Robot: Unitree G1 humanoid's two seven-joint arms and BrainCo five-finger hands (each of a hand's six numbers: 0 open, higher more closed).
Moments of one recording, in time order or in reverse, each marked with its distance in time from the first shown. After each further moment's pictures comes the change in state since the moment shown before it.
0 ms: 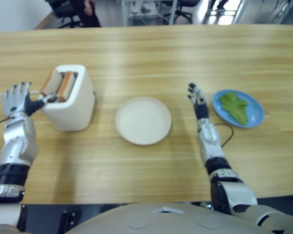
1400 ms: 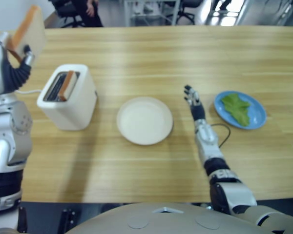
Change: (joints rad) left arm 0.057 -0.035 0.272 -0.586 0.012 -0.273 0.378; right arm 0.006 0.006 0.038 0.003 -0.010 0.019 -0.002
